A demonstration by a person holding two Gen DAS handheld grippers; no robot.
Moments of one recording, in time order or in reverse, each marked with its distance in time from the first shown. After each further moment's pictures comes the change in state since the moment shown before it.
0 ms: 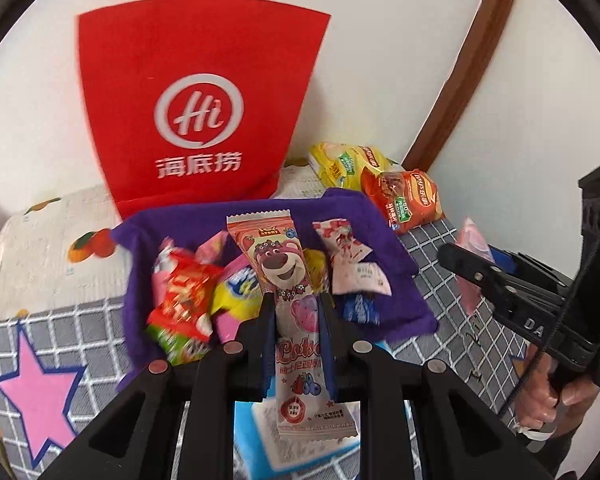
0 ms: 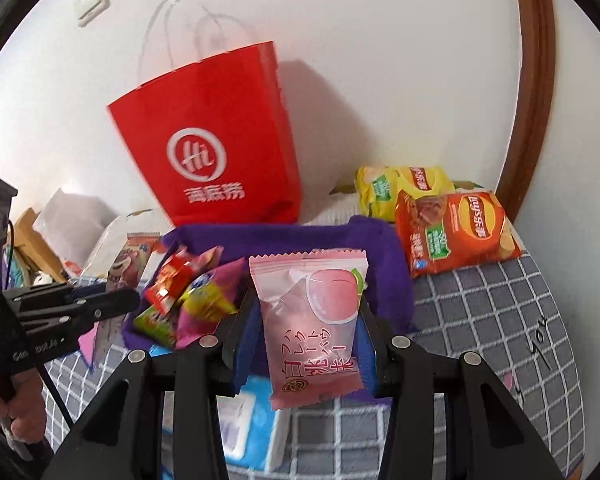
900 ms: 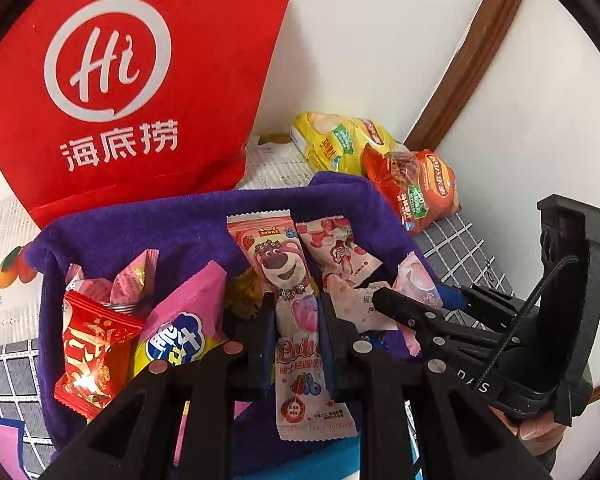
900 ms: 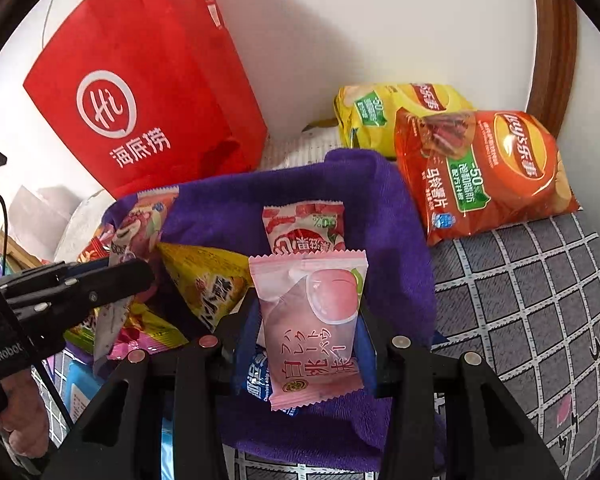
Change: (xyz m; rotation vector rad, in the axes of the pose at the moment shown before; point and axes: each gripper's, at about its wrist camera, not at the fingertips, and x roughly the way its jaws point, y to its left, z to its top) left arm 0.107 -0.012 0.023 0.011 0.069 -0.044; right arm 0.118 -0.047 -0.019 0.077 0.153 0.043
